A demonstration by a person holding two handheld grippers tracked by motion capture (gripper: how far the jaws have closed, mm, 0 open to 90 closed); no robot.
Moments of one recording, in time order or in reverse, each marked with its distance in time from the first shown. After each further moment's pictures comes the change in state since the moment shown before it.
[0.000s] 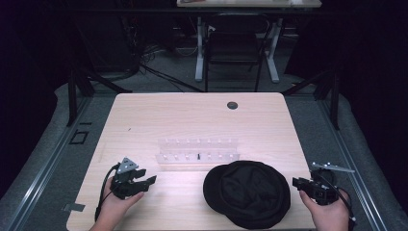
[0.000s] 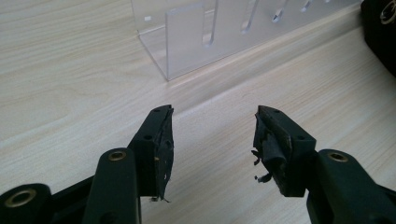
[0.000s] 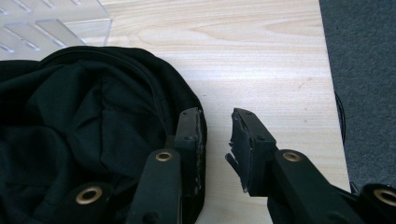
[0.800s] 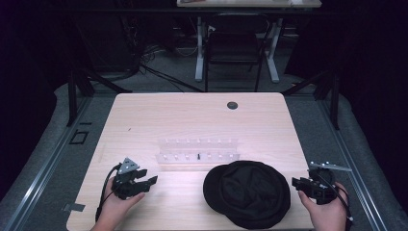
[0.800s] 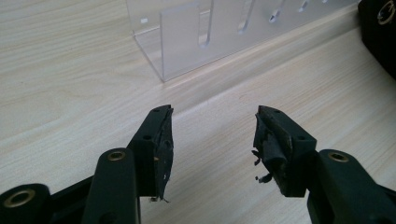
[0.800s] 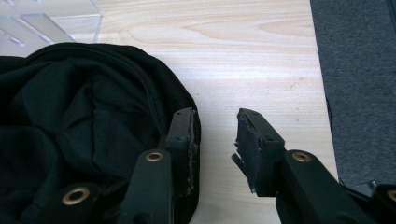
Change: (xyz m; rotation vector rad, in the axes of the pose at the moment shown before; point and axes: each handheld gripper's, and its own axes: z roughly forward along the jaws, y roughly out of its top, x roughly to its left) left arm -0.001 -0.001 0.003 -0.007 -0.010 -0.003; right arm 0.005 0.001 0.002 0.003 -0.041 -0.015
